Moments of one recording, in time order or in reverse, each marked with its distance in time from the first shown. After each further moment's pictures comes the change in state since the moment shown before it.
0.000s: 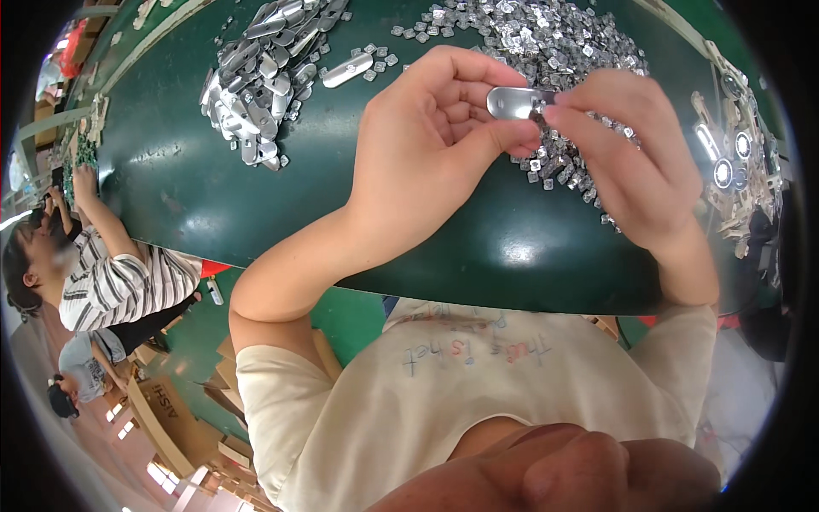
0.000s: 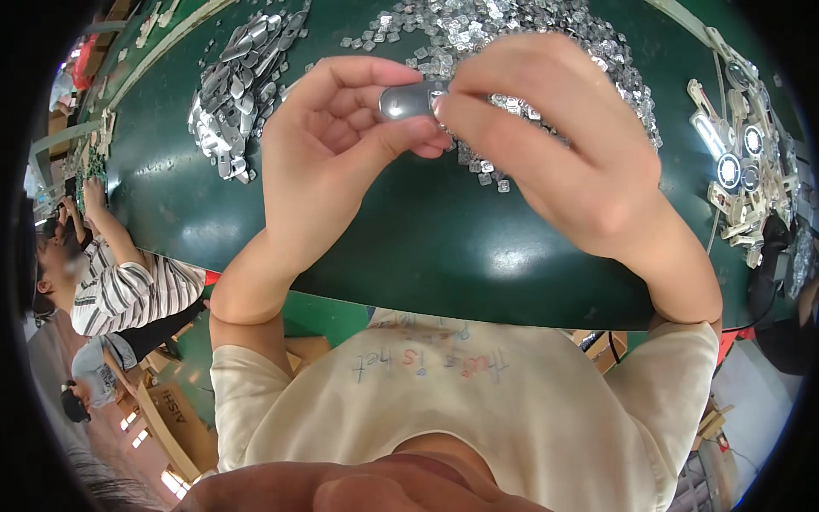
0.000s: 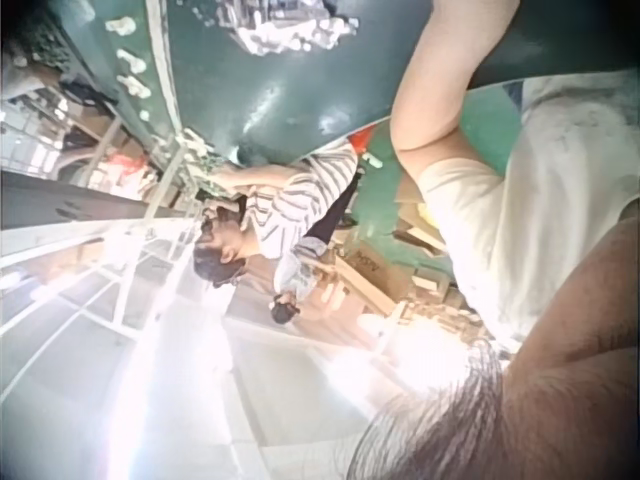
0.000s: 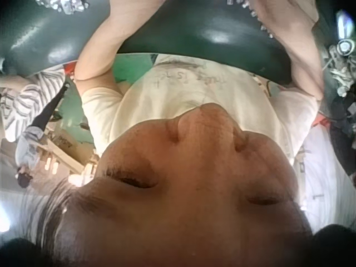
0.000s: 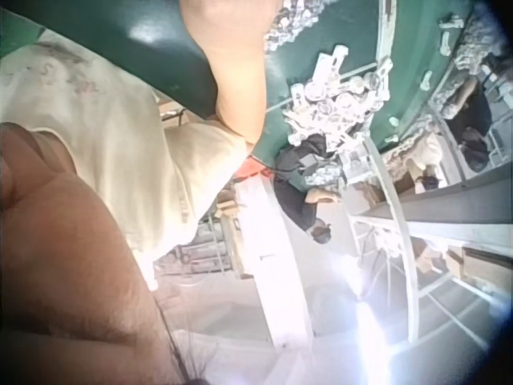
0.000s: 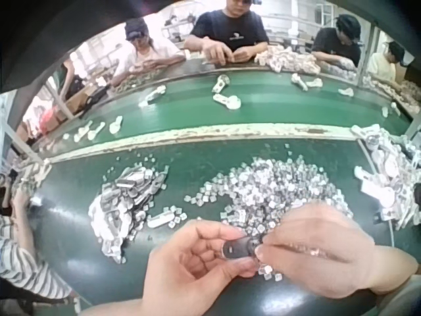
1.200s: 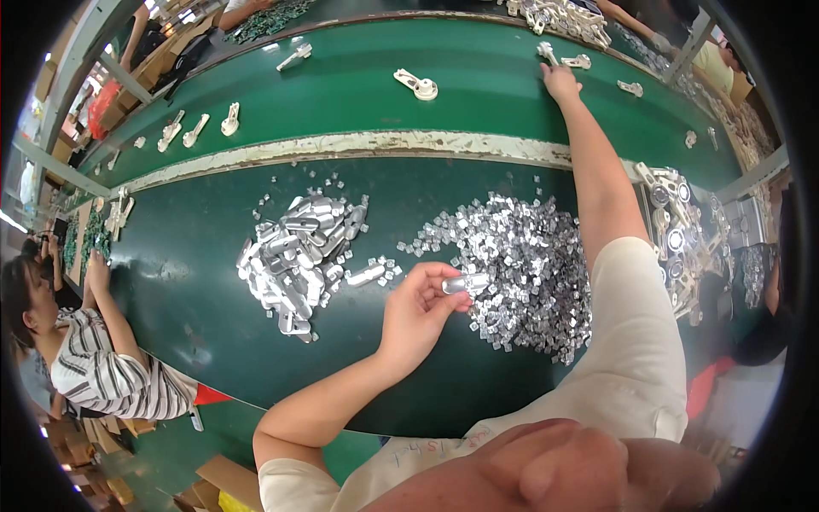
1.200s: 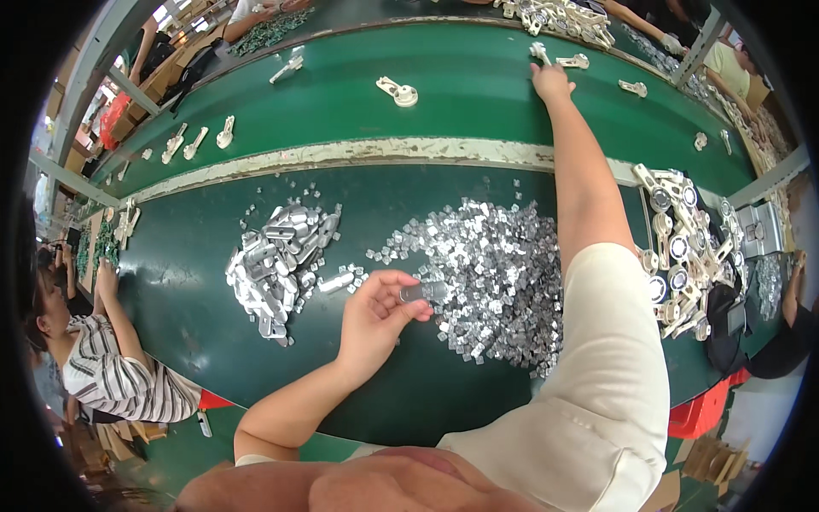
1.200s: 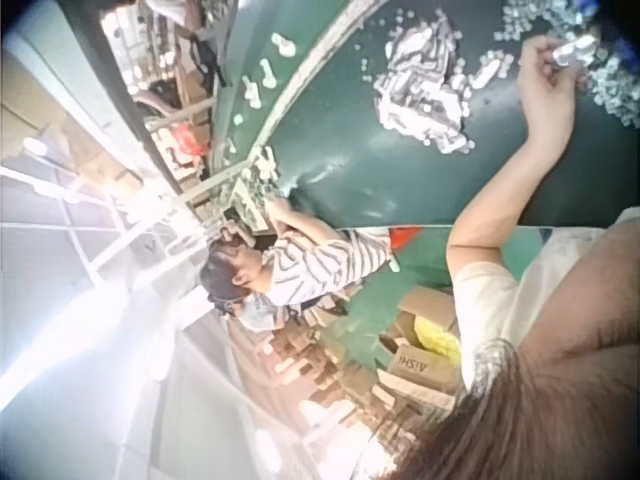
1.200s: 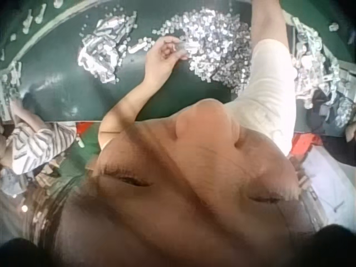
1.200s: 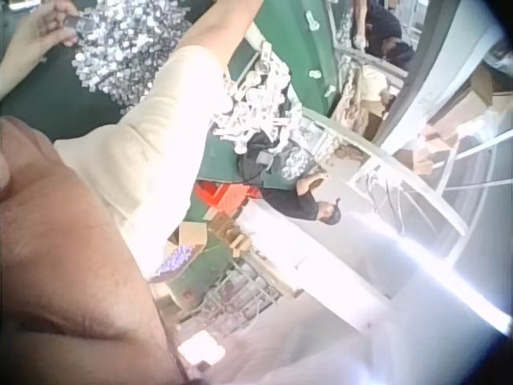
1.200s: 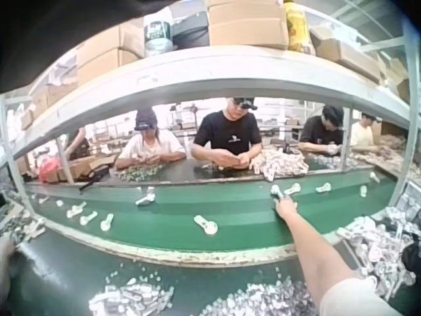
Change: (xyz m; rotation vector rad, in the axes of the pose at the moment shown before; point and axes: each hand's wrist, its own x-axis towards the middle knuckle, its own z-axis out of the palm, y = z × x) left_hand 0.018 -0.029 -0.008 -0.126 0.030 -0.120; right_hand -0.001 0.434 -0.019 -0.693 -0.009 1.290
